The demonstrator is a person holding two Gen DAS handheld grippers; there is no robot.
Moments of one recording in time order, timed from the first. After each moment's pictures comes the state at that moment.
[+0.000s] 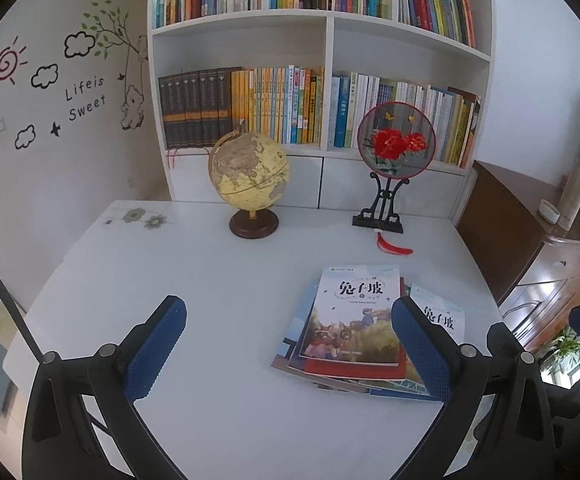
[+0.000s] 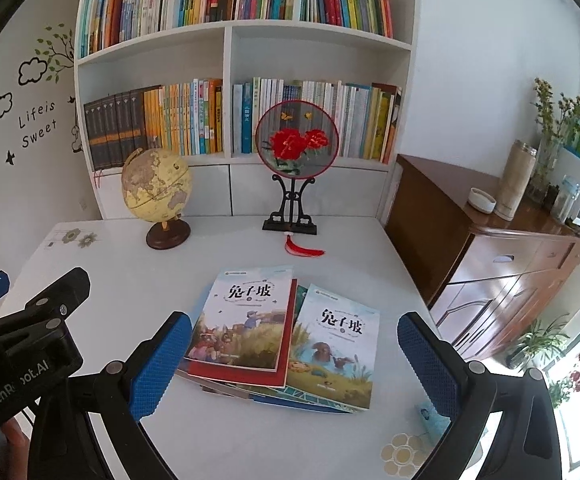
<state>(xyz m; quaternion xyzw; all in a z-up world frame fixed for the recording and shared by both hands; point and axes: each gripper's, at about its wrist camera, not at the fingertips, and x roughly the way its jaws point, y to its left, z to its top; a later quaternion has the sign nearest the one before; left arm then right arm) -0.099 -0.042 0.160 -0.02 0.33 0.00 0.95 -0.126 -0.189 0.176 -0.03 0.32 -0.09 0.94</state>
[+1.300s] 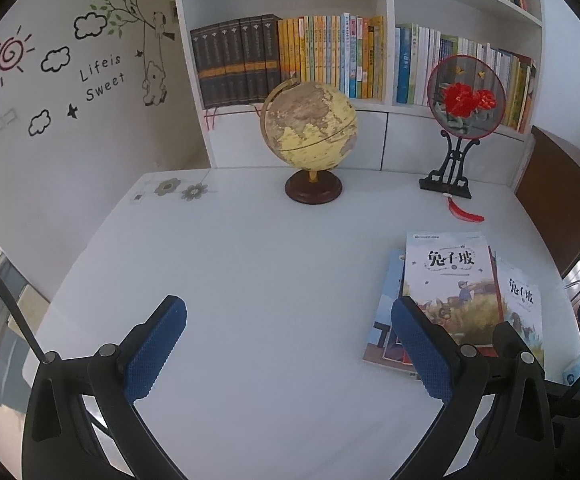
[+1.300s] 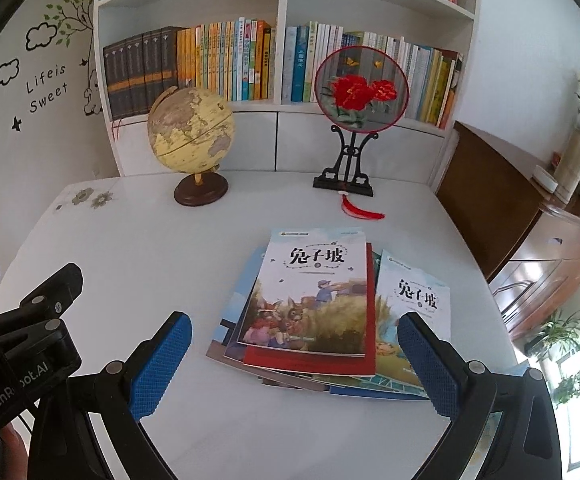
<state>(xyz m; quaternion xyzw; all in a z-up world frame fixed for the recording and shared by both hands) -0.044 0.047 0.085 0.01 0.38 0.05 0.92 -0.055 -0.101 0.091 -0.04 0.39 -0.06 0.92</state>
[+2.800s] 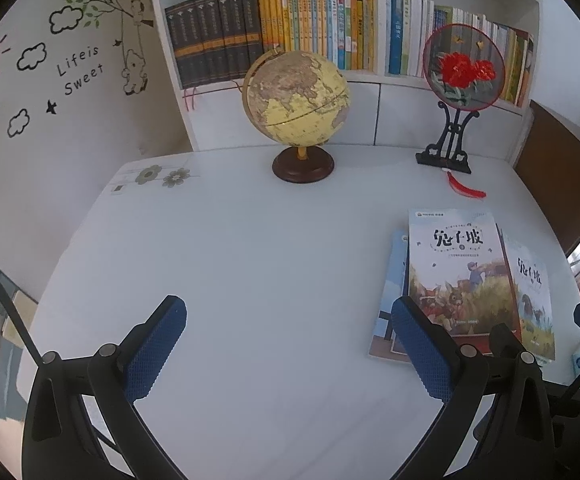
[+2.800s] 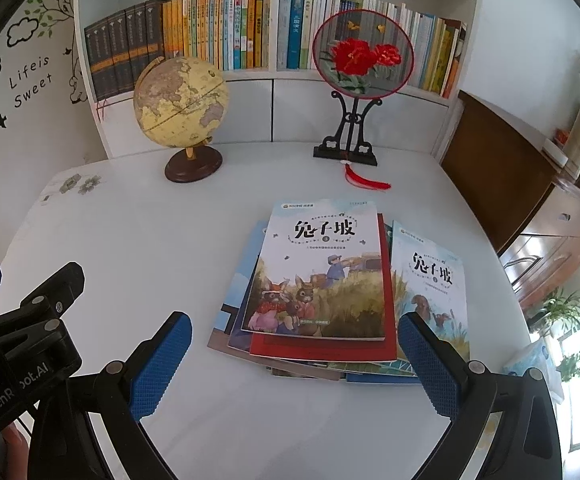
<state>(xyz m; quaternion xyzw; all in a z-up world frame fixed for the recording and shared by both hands) -0.012 0.053 0.053 0.03 0.41 0.02 0.91 -0.031 -0.100 0.060 -0.02 0.43 -0.07 0.90</state>
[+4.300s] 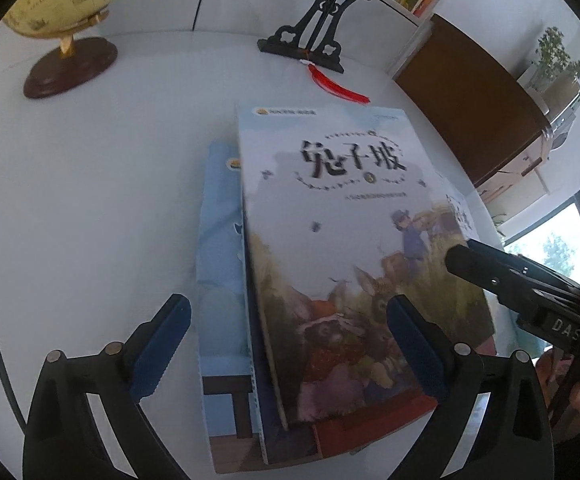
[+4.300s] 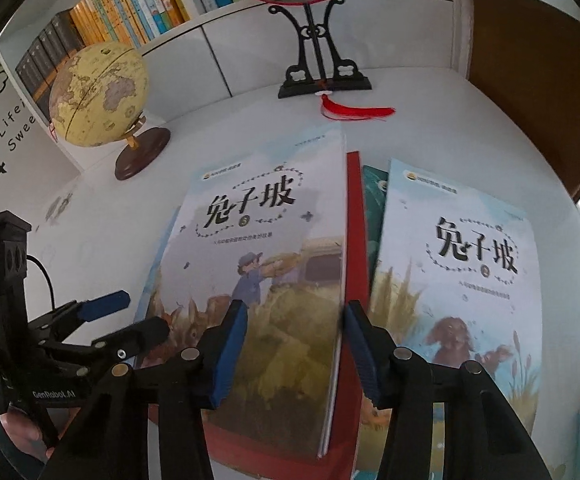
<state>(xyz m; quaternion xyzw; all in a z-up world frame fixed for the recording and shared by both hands) 0.110 -0.044 -0.116 -0.05 0.52 -0.30 0.80 0.061 -0.245 -0.058 0.10 0.48 -0.01 0.87</state>
